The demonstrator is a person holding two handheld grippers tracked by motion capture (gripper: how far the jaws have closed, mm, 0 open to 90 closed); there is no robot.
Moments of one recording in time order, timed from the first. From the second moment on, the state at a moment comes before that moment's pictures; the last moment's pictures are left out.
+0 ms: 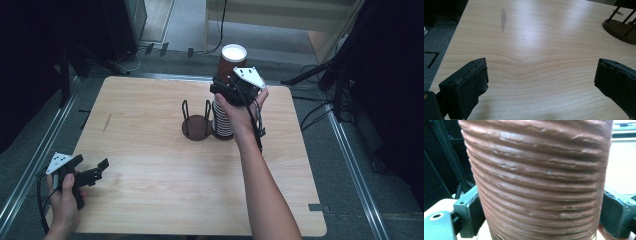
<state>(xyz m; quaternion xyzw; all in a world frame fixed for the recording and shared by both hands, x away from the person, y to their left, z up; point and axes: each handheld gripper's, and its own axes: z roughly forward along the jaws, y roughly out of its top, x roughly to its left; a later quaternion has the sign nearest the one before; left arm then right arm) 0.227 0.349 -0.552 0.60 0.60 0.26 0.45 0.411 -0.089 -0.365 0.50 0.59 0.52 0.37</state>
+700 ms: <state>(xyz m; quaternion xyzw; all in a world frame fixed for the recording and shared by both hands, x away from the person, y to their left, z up) 0.227 0.349 -0.552 0.60 0.60 0.26 0.46 0.413 -0.087 -0.323 0.48 0.59 0.52 0.38</state>
